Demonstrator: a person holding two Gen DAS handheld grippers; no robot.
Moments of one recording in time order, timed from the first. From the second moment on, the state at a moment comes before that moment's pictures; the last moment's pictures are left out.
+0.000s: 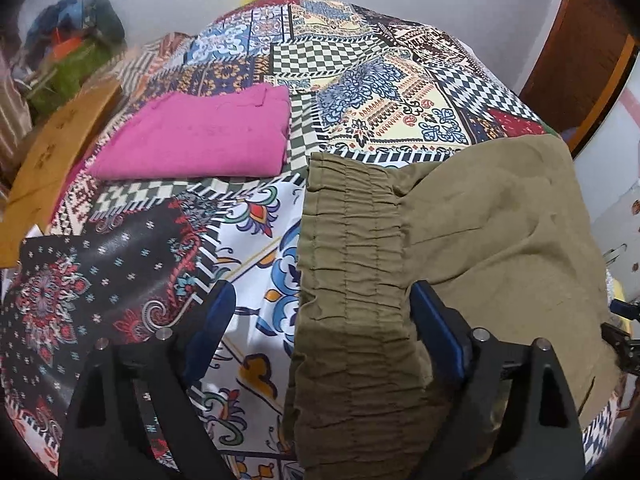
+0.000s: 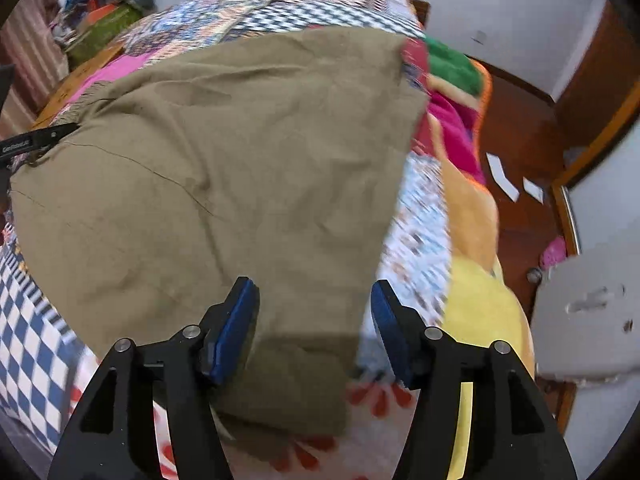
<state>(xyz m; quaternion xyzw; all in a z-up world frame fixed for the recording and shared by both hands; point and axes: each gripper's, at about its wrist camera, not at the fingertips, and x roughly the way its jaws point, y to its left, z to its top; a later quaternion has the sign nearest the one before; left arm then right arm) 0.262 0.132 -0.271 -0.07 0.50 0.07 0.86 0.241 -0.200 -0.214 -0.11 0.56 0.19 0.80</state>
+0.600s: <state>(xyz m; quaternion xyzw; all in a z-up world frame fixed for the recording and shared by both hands) 0.176 0.137 -0.199 -0.11 0.46 0.06 0.88 0.227 -0.196 -0.145 -0.09 0.49 0.19 0.85</state>
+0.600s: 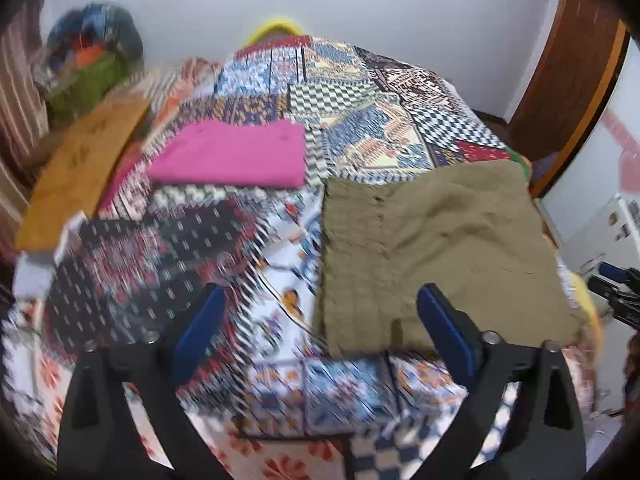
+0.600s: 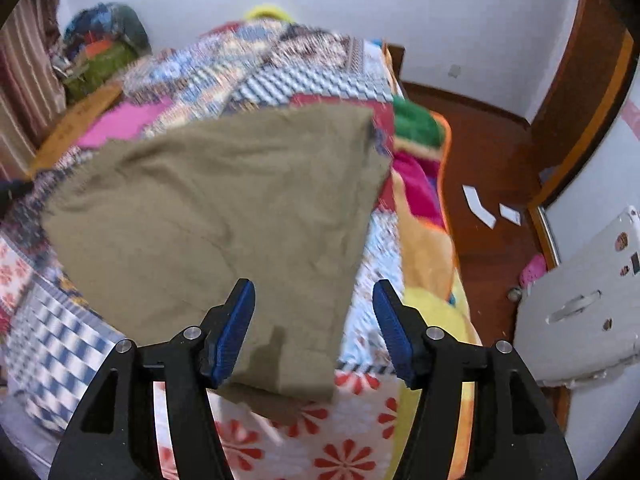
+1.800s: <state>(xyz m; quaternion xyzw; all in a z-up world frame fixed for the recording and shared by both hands) 0.235 0.124 -0.280 -0.34 0.51 -0.01 0.79 0.234 -0.116 -0.198 -0.09 0.53 0.26 0.80</state>
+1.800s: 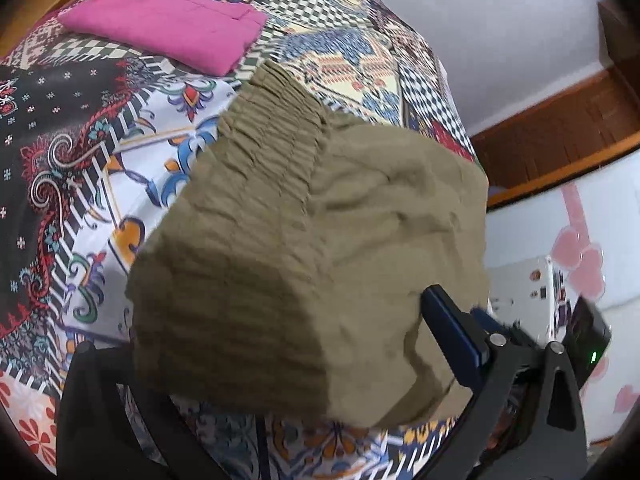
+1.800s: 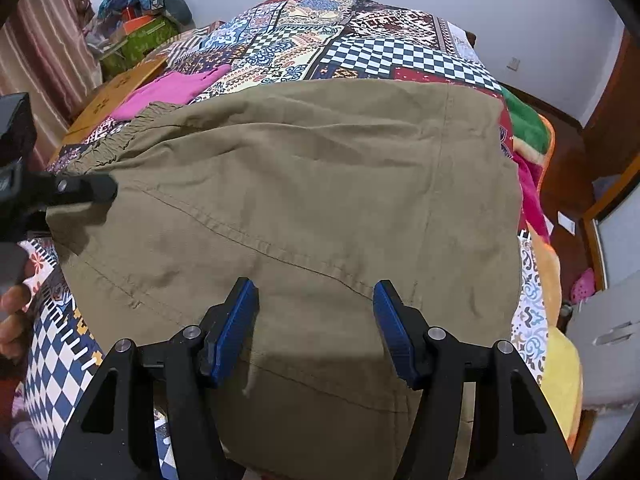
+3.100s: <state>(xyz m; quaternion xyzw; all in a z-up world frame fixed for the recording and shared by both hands) 0.096 0.139 -0.211 -0.18 0.41 0.11 0.89 0.224 0.061 -0.188 -0.16 0.55 0.38 0.72</state>
